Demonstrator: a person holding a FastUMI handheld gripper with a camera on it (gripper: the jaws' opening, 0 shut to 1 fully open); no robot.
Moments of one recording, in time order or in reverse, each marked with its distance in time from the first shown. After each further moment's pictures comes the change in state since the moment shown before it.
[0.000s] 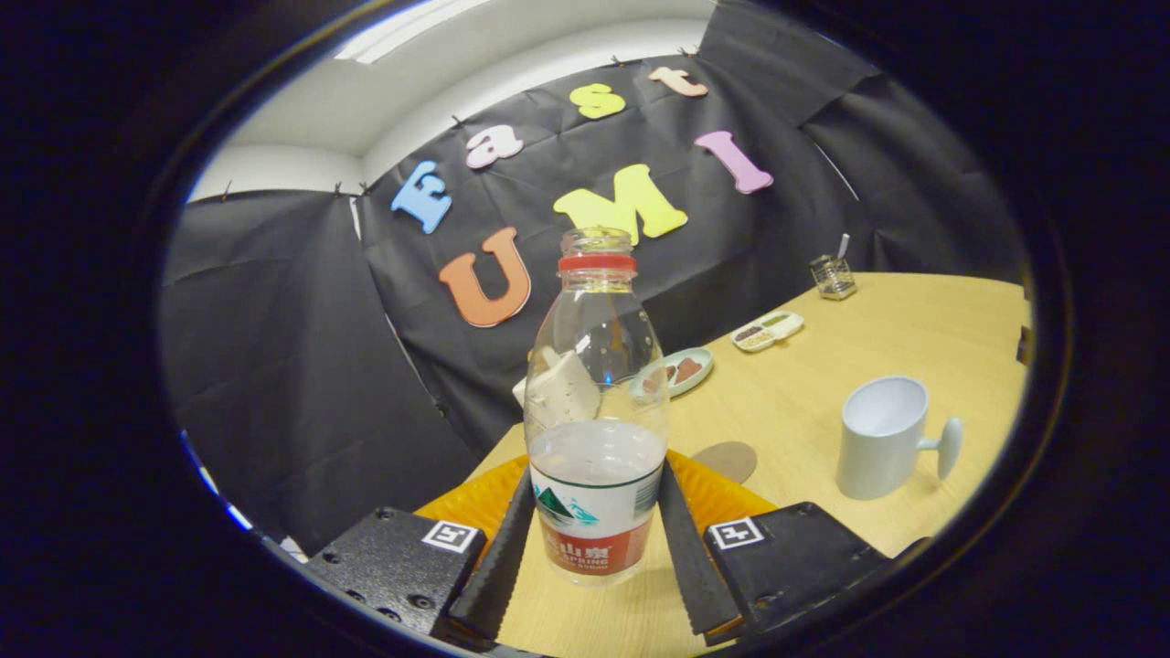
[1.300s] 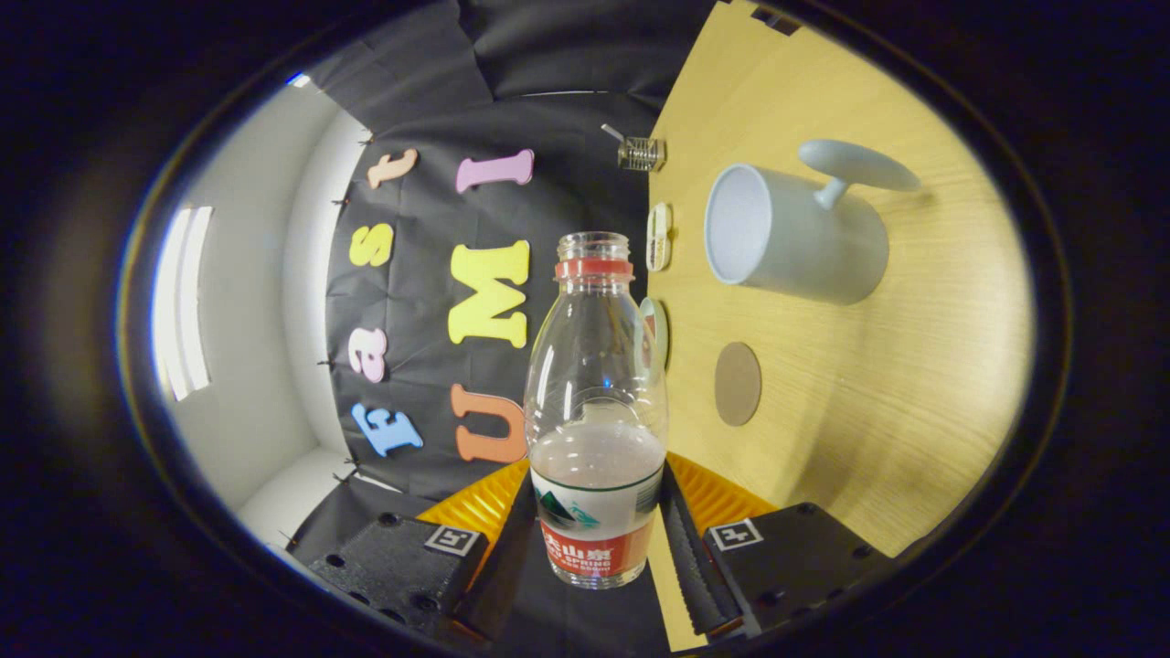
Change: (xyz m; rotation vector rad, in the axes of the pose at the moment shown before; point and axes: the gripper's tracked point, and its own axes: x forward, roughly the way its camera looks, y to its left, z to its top) arm -0.001 -0.040 0.021 0.999 -0.103 0.024
